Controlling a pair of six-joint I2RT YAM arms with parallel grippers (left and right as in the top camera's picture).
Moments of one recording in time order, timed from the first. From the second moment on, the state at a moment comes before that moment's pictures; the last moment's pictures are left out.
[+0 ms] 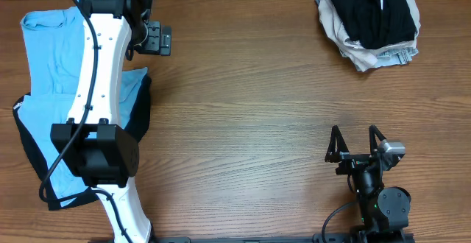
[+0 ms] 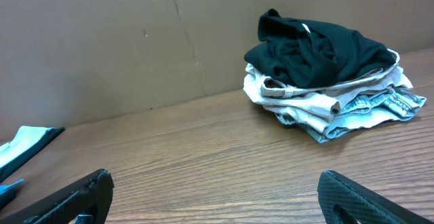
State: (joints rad) left arm -0.03 2.10 2.17 -1.34 -0.09 -0.02; right arm 0.10 0.02 0.02 -0.03 0.01 0.28
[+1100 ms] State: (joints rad) left arm -0.06 2.10 2.17 -1.34 -0.09 -0.02; right arm 0.10 0.02 0.02 -0.03 0.01 0.28
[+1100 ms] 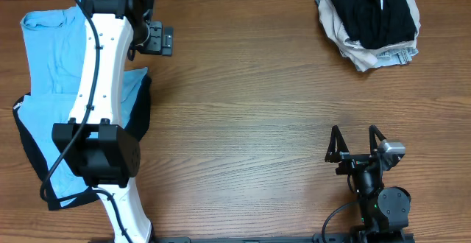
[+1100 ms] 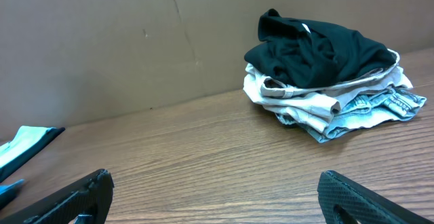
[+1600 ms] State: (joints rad) left arm -0.09 1.89 2.16 -1.34 -0.09 -0.02; right arm 0.10 0.02 0.02 -0.03 0.01 0.28
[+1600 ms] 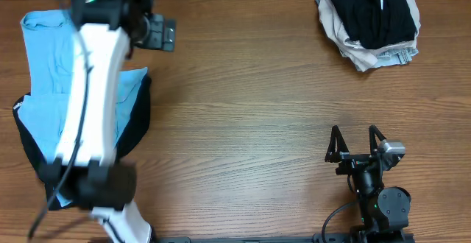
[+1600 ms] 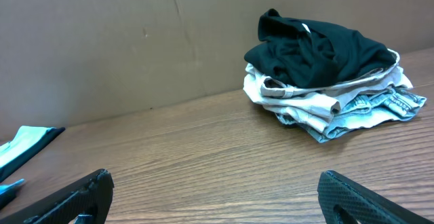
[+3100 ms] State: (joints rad) left arm -0.01 0.30 0.17 0.20 0.04 -0.13; right arm 0.10 0.01 0.02 -0.03 0.01 0.28
